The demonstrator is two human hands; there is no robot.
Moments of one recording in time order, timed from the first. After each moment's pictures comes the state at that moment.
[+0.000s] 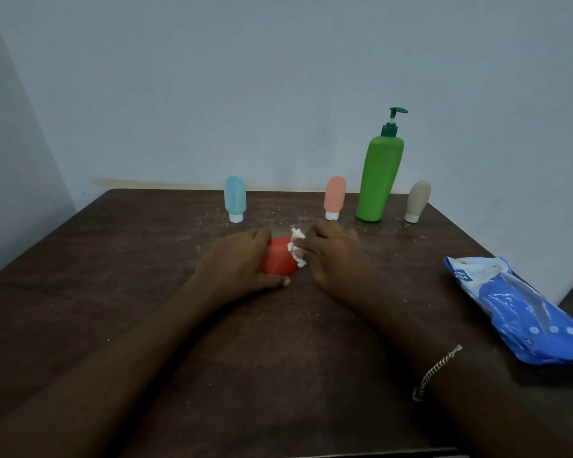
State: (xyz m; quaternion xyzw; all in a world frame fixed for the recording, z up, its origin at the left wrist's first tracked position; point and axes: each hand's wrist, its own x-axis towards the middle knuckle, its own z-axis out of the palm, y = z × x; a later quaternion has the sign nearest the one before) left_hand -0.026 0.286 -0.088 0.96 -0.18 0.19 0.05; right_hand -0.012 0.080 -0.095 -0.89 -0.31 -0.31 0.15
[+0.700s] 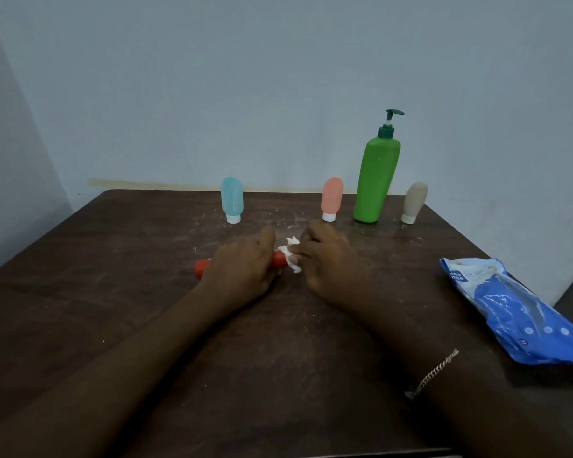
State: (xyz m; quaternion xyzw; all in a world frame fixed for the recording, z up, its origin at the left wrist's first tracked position) left_hand -0.025 0.271 -0.096 0.96 -0.16 0.22 0.07; right_hand -0.014 0.082 -0.092 -0.89 -0.32 -0.28 0.17
